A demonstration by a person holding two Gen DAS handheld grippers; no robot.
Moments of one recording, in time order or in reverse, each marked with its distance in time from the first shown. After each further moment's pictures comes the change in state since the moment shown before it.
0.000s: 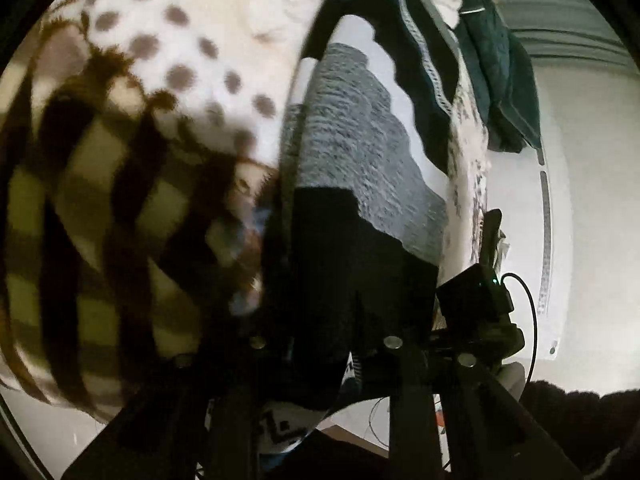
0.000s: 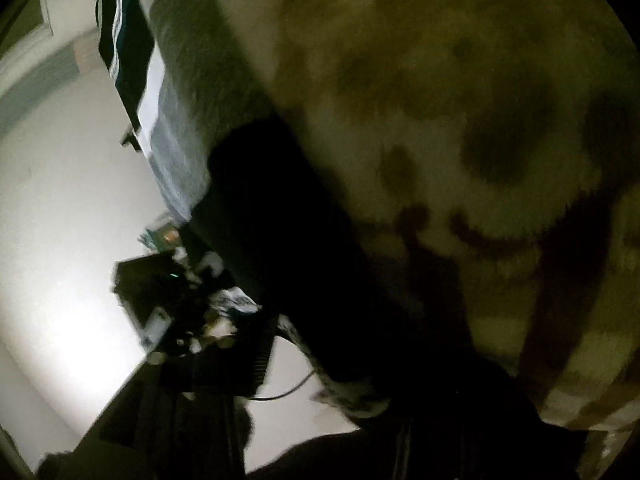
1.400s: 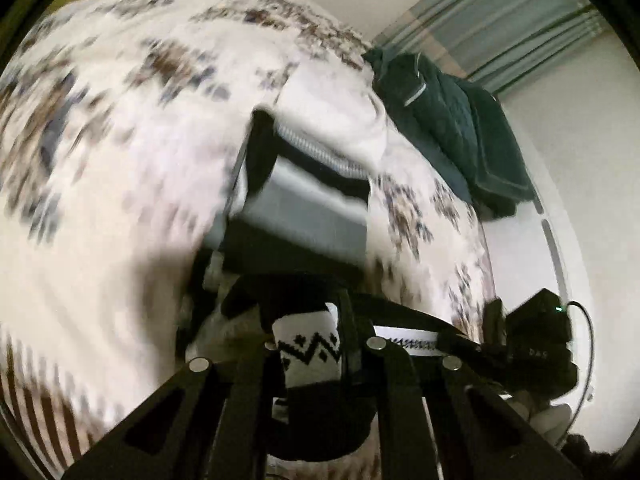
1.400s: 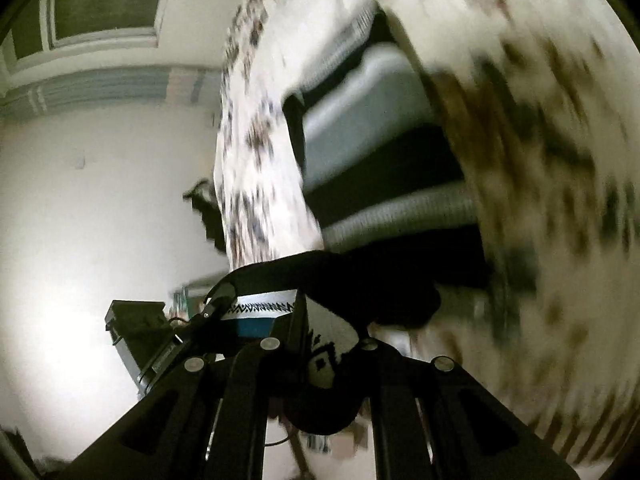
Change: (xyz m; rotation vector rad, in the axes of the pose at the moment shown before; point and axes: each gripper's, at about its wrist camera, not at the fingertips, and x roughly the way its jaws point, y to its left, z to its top) left arm -0.073 -0.178 0.179 0.235 -0.369 0.156; right arm -0.186 0.245 0.090 -0.280 -0.450 0.049
